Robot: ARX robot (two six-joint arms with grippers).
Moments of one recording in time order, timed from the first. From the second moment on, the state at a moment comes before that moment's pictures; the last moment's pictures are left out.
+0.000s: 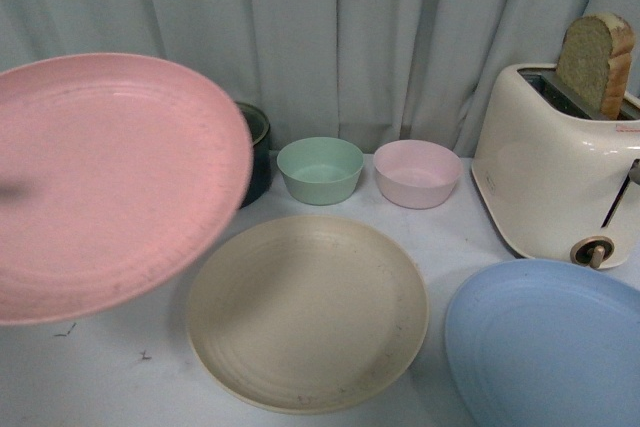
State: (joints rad) left arm 0.29 1.50 0.64 0.42 0.54 0.01; right arm 0.00 0.00 0.01 0.00 0.00 0.00
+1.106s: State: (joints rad) left arm -0.23 1.89 0.70 0.66 0.26 -0.23; right arm 0.00 0.00 0.01 0.00 0.00 0.00
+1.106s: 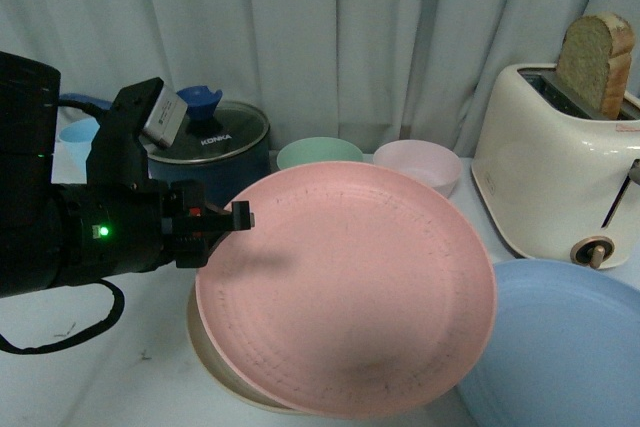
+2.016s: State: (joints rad) left arm -0.20 2.05 0.77 0.67 0.16 -0.23; right arm 0.00 0.00 0.01 0.00 0.00 0.00
